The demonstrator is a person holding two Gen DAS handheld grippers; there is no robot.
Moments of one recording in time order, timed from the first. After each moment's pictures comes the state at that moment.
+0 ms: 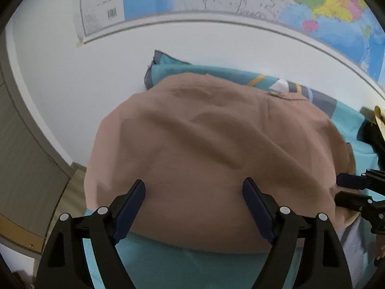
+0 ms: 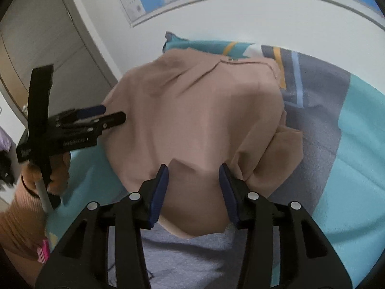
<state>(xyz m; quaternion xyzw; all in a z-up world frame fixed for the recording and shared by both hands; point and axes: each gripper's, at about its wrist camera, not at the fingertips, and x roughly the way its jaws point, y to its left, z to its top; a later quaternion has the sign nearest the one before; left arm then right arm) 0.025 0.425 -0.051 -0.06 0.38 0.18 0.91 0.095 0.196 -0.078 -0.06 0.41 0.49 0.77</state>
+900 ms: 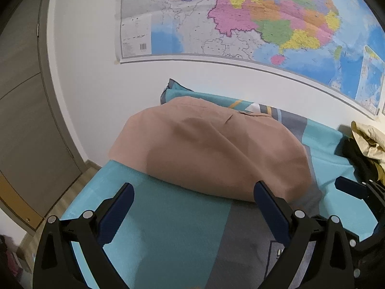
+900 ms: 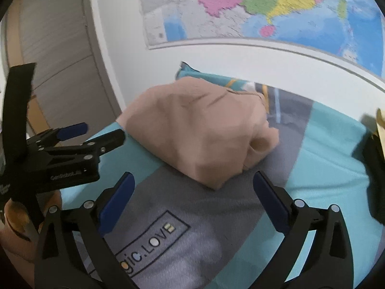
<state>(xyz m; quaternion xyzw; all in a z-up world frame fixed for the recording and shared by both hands) -0.059 0.314 -0.016 -0.08 0.30 0.25 0.92 0.005 0.150 -0.039 -0.08 0.32 0.46 0.83</state>
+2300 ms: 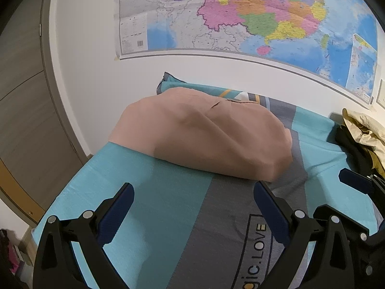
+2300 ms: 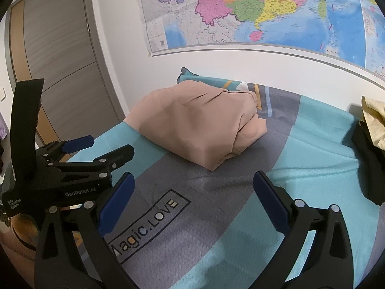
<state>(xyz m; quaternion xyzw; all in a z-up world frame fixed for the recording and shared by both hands) -0.078 0.281 -0.022 -0.08 0.31 0.25 0.92 -0.012 0.111 -0.034 -0.06 0.30 0.47 0.83</state>
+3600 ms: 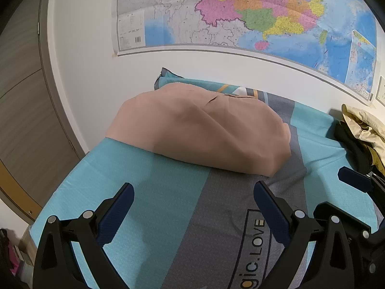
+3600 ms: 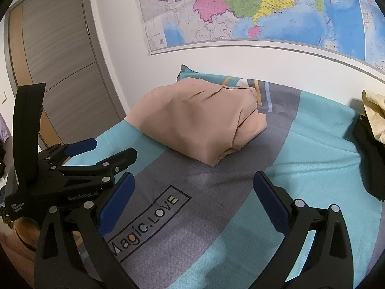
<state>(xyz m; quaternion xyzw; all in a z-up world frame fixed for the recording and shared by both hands) -0.076 0.278 -0.027 -0.08 0.32 0.24 0.91 -0.014 0.105 -0.037 -0.05 0.31 0.47 0.83</state>
